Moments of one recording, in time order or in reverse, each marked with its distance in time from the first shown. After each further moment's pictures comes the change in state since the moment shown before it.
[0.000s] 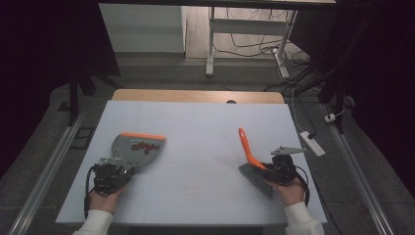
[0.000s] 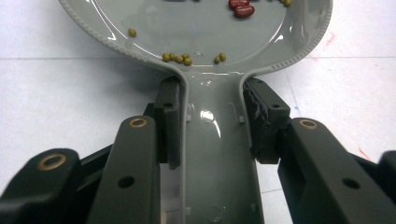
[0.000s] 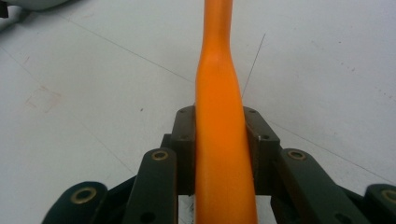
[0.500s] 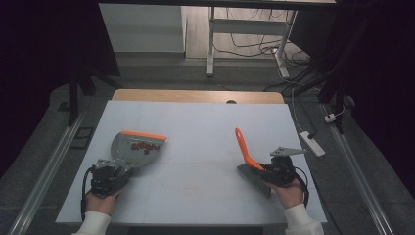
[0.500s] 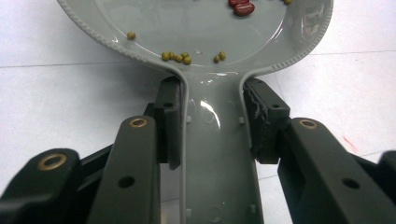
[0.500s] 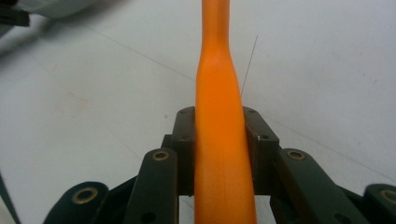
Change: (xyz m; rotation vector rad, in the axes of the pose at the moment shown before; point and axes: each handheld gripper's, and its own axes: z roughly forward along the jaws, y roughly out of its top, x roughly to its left) left arm 0.002 -0.003 -0.011 -0.033 -0.027 0.033; right arm 0.011 0.002 -0.003 -0.015 0.033 0.003
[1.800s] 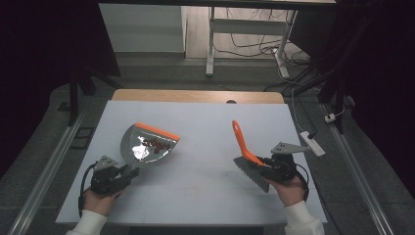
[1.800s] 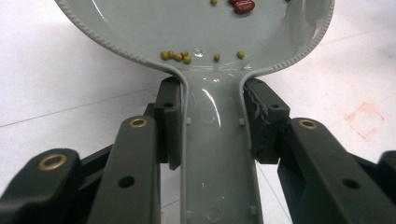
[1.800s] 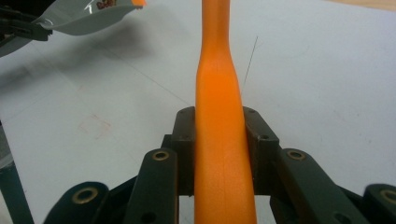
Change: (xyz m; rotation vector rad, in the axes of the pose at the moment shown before) left arm -0.011 0.009 -0.019 -0.059 -0.153 0.164; right arm 0.018 0.020 -0.018 -0.114 0.028 -0.108
